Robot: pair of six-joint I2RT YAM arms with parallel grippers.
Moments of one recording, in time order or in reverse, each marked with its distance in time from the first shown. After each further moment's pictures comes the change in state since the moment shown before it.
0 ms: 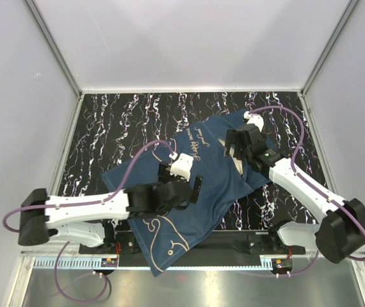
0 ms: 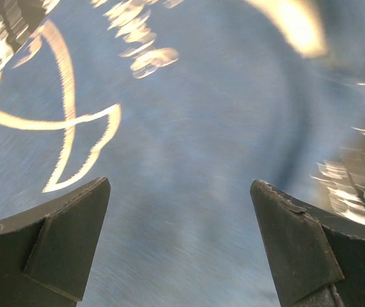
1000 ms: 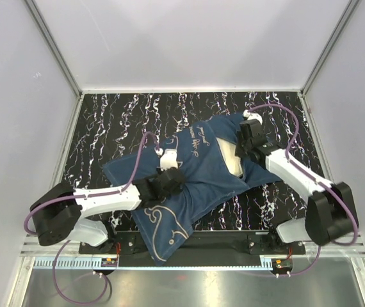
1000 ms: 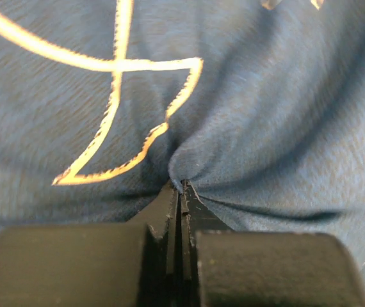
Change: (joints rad) left arm 0.276 0.180 -0.218 0.259 0.165 -0.183; right arm -0.122 0.188 0.035 0.070 -0.135 -0.093
